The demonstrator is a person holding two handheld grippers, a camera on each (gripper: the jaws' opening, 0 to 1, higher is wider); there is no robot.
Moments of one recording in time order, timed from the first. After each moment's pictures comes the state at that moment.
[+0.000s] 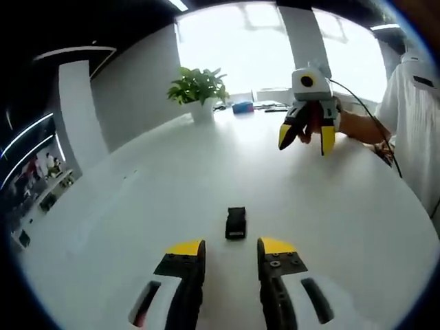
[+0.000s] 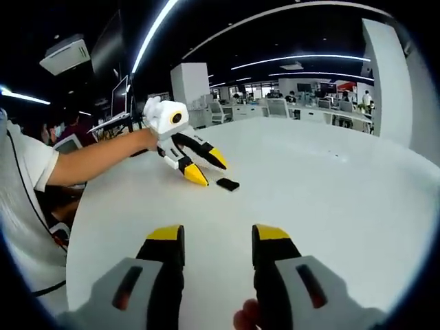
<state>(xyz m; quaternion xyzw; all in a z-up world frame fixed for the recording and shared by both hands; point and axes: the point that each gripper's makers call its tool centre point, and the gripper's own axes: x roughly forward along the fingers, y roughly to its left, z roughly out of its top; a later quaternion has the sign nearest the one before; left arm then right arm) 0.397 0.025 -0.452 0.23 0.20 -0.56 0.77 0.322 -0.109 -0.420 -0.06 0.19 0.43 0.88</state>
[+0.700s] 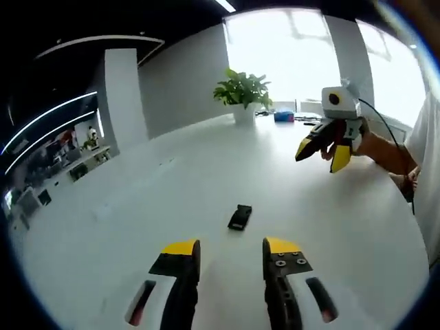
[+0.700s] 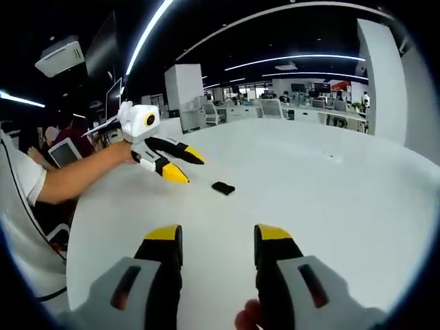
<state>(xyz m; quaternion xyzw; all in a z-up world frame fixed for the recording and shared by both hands) 0.376 0.040 -0.434 0.16 0.20 -0.47 0.84 0.325 -0.111 -0.415 -0.05 0.19 0.41 0.89</state>
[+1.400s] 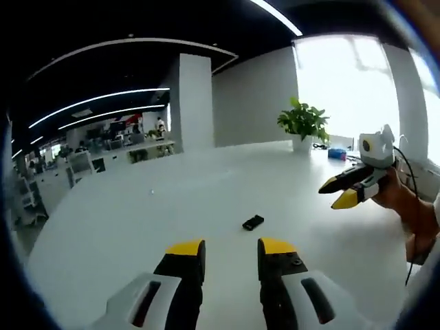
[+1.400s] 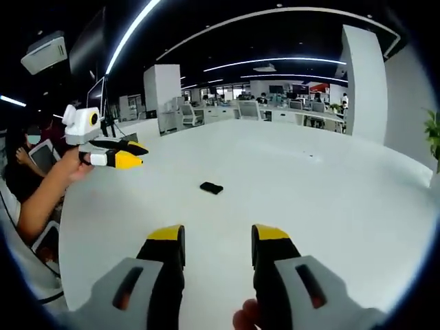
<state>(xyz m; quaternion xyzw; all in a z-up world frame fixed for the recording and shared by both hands) 0.327 0.099 -0.397 0.04 0.17 -0.28 0.95 0.317 -0.116 -0.412 -0.06 0.19 0.34 0.92</state>
